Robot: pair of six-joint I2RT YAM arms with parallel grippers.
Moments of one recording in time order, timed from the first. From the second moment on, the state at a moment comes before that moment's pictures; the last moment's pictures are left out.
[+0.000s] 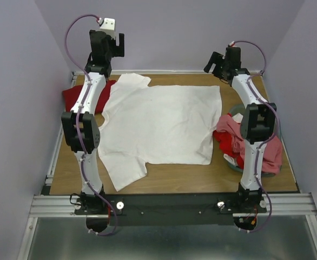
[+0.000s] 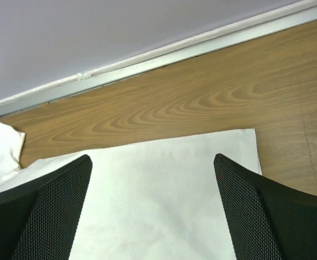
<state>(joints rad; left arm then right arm) -0.09 2.12 2.10 -0.04 -0.08 0.10 0.08 2.28 2.06 -0.32 -0.05 0.42</state>
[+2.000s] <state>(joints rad) -0.26 1.82 1.12 -0.22 -0.01 -0.48 0.43 1.96 1.31 -0.30 0.02 0.57</state>
